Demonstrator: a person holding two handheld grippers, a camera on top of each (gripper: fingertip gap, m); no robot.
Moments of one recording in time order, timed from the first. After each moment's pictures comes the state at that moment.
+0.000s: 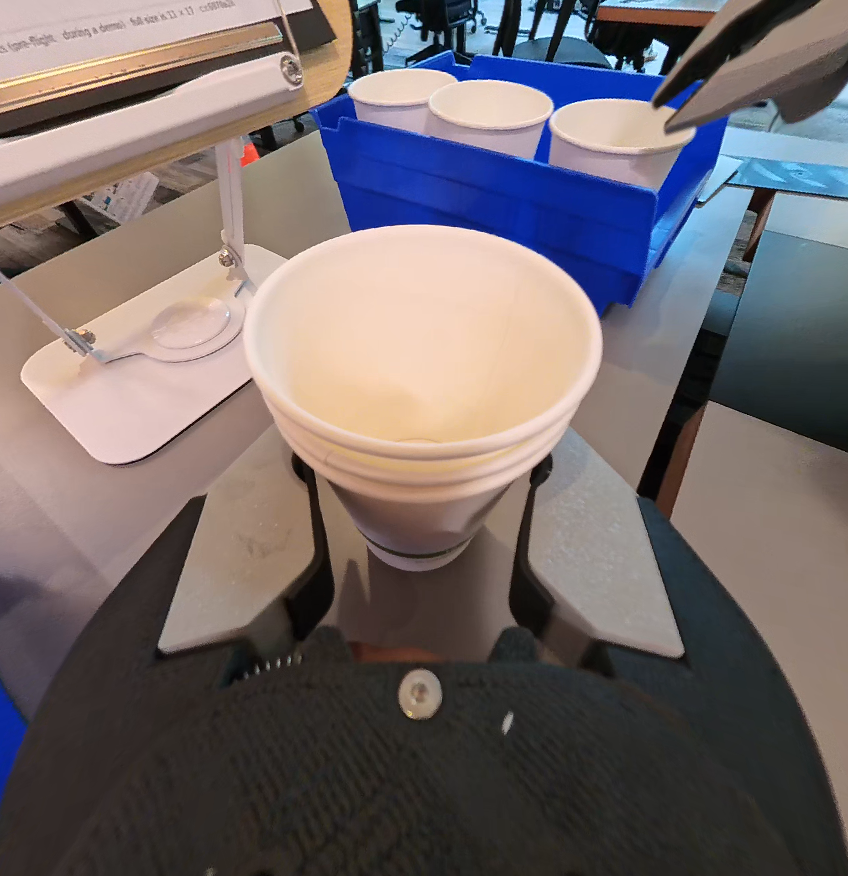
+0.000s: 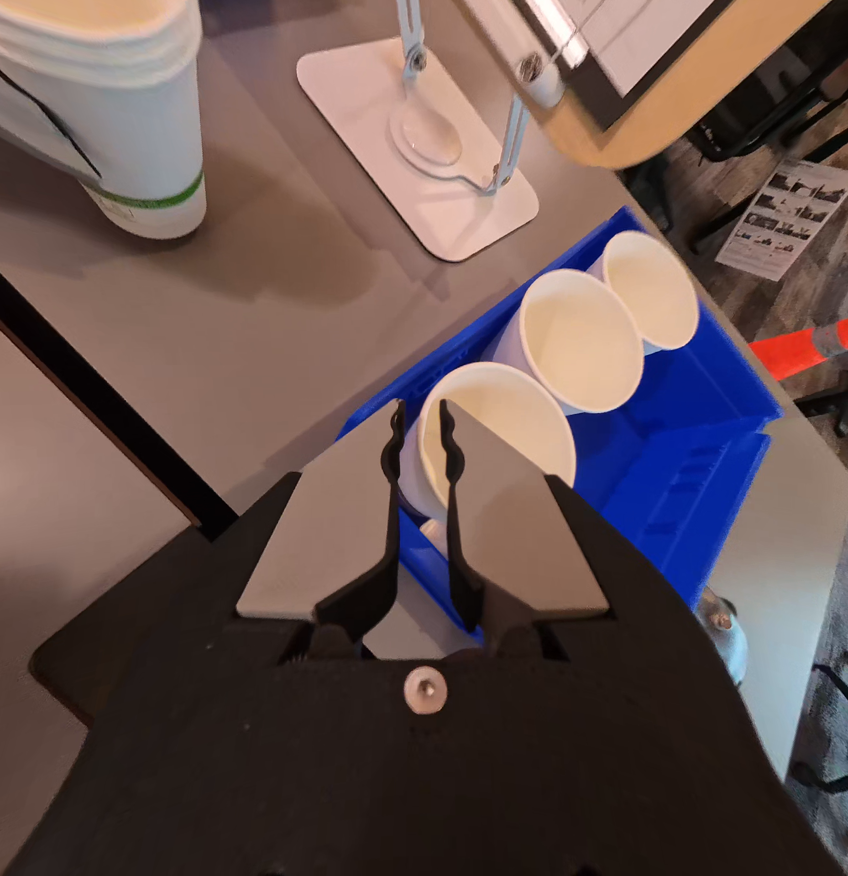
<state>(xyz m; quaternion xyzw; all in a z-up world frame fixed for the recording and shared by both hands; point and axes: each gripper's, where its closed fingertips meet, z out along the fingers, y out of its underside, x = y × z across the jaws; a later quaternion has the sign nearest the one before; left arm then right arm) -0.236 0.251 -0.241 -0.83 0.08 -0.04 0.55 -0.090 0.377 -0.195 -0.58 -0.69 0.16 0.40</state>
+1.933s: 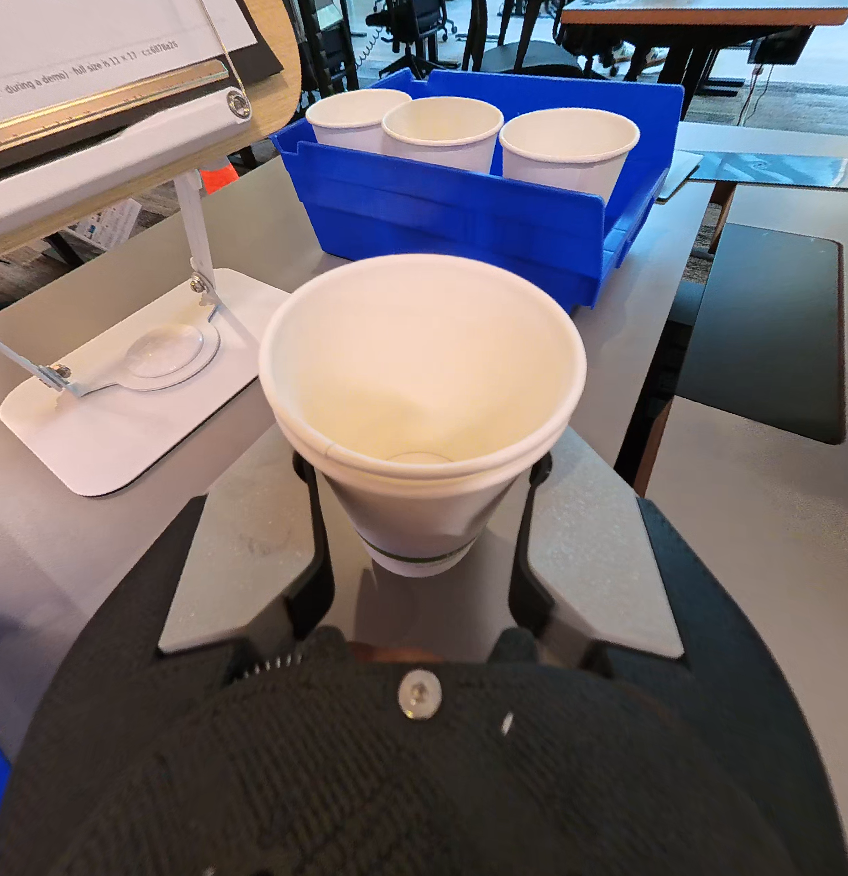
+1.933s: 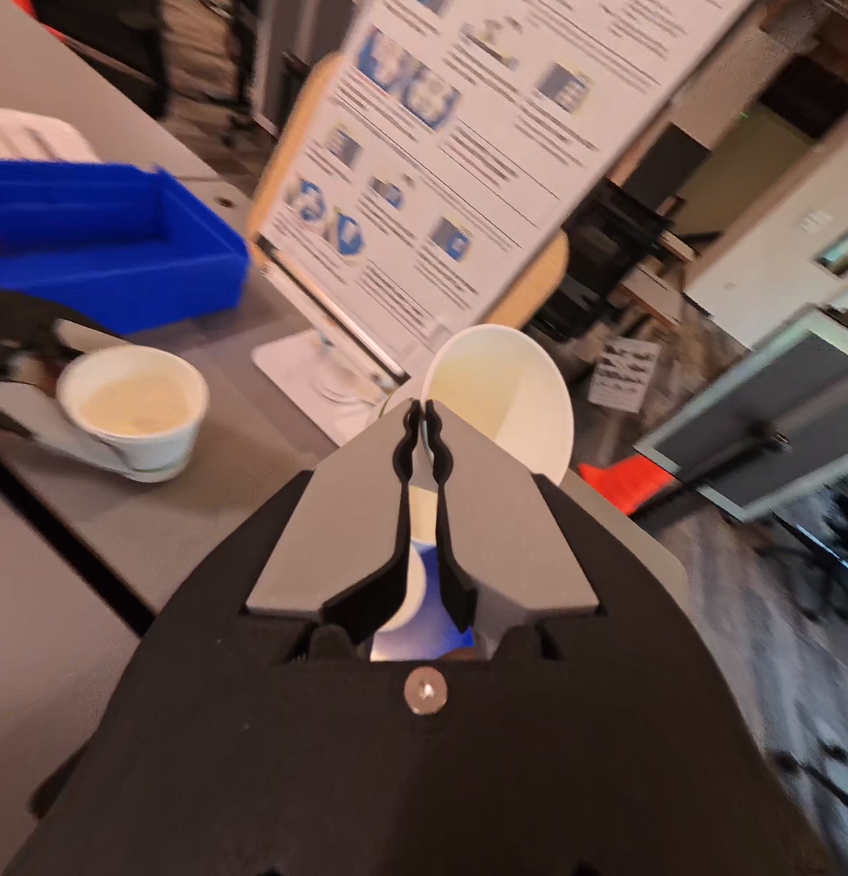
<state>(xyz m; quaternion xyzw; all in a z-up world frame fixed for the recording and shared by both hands) -0.216 0.251 -0.235 -0.82 0.12 -0.04 0.56 -0.089 0.380 -0.005 -0.52 -0.60 0.24 0.55</state>
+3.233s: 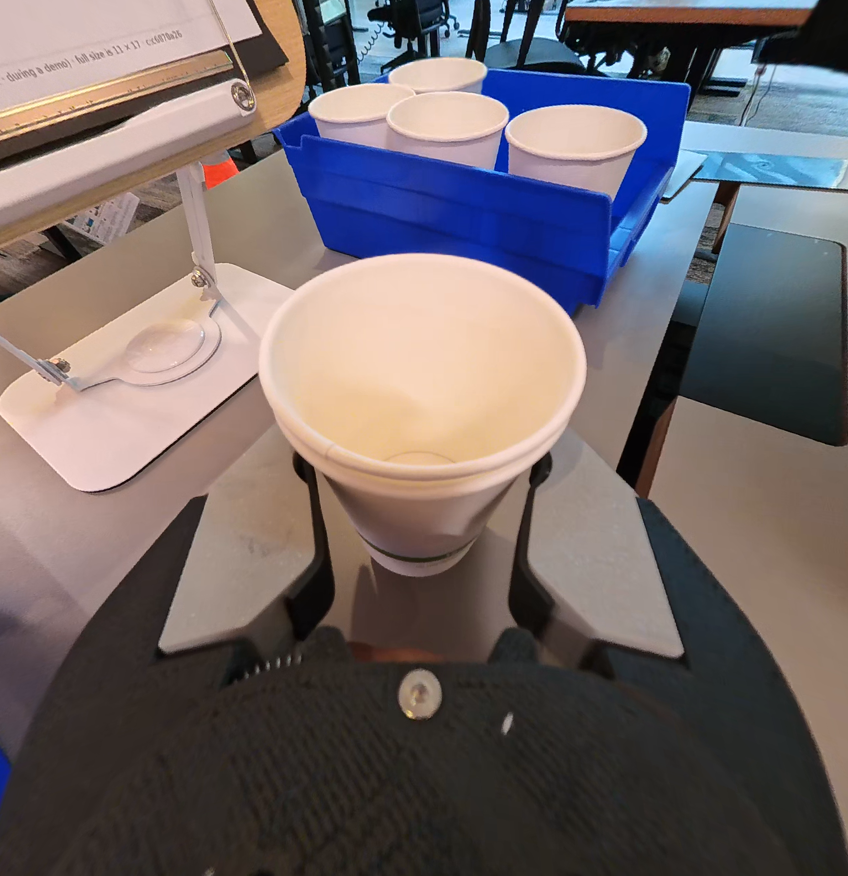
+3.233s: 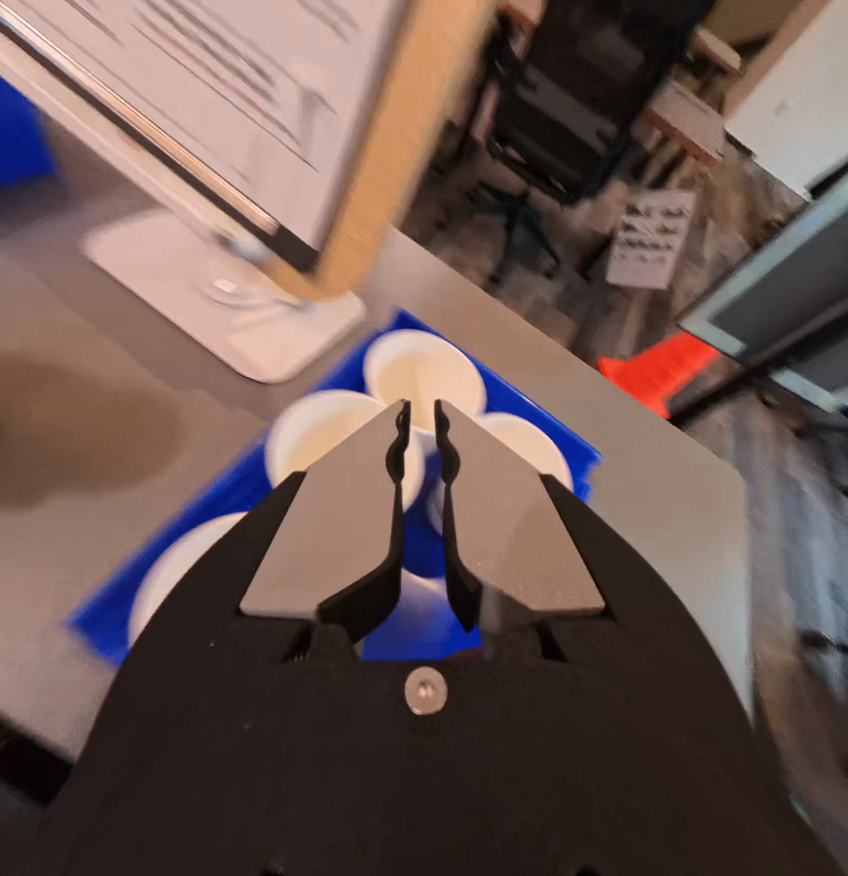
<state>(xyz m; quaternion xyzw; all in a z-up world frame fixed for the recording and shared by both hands) -0.218 0.251 -0.236 -0.82 0.11 -0.04 0.55 -0.137 0.500 -0.124 -0.62 -0.59 0.20 0.48</state>
